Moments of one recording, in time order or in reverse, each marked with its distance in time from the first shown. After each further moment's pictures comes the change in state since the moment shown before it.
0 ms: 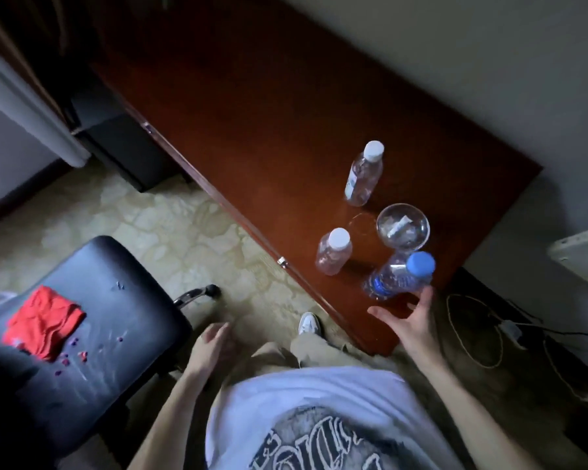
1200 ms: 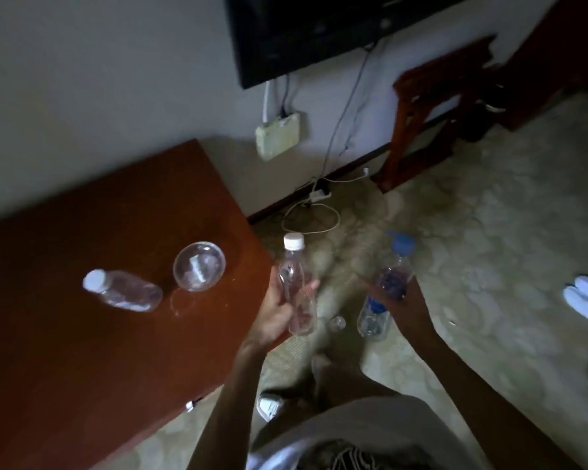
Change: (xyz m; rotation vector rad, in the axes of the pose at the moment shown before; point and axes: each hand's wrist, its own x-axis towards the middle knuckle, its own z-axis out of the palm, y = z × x) left_hand -0.105 0.182 0.237 0.608 -1.443 0.457; right_hand -0.186 0.032 -0.019 0.628 1.048 0.386
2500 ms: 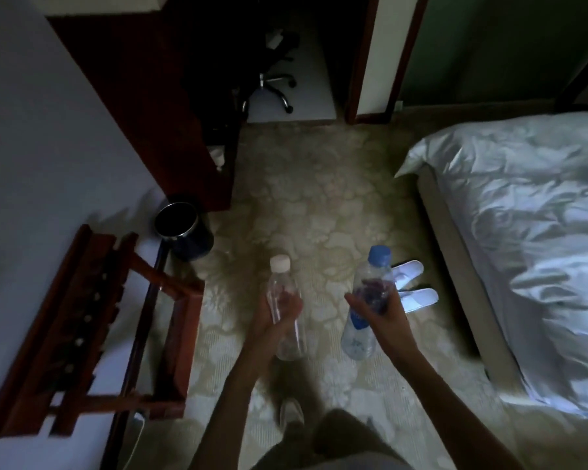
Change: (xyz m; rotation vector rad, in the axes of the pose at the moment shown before) left_hand 0.560 0.130 0.932 0.537 -0.755 -0.115; right_hand 0.450 -0.006 -0.778 0.376 0.927 0.122
